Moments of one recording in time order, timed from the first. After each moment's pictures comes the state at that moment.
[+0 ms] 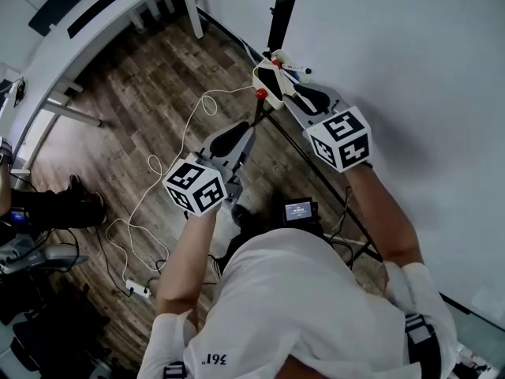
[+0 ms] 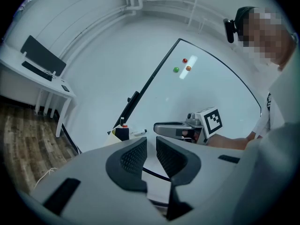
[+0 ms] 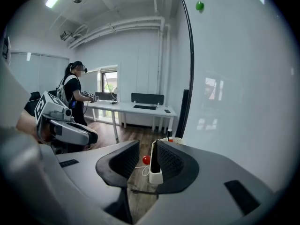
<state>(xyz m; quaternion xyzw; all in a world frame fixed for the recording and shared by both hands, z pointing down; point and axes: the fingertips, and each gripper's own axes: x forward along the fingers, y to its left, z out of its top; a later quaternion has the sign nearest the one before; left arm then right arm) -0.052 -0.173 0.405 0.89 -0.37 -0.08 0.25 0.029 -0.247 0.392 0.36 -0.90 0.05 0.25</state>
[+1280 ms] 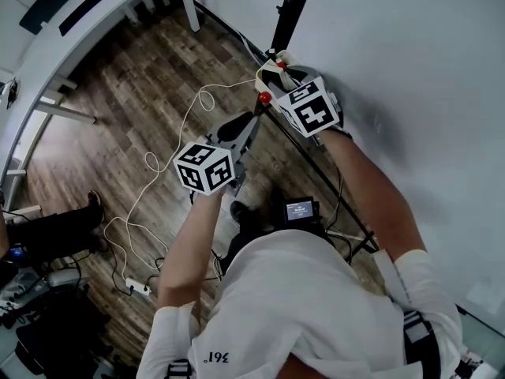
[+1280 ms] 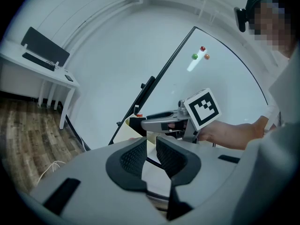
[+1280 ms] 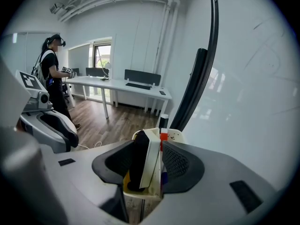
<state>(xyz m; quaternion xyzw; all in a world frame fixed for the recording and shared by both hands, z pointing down) -0.049 -0.227 0.457 0.88 -0.37 -0.03 0.29 0.004 -0.328 0.464 0.38 -0.84 0.05 0.38</state>
